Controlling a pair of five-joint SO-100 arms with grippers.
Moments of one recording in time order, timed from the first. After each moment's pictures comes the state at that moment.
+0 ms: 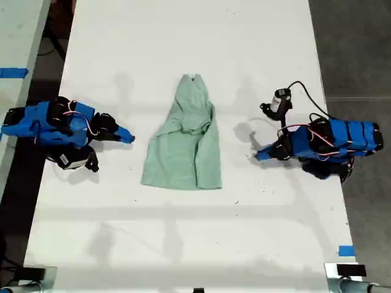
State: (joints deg) arm 0 -7.2 205.0 183.3 63.1 -5.9; arm 1 2.1 199.8 174.2 77.0 -44.7
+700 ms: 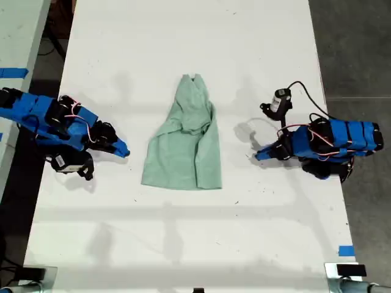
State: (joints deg) arm 0 7.0 164.0 160.0 58.9 -18.6; arm 1 2.1 199.8 174.2 77.0 -44.7
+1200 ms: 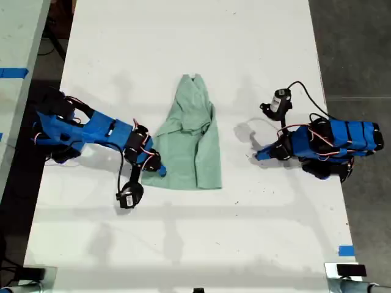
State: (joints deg) arm 0 7.6 81.5 91.5 80.9 -3.1; arm 1 2.1 199.8 174.2 77.0 -45.1
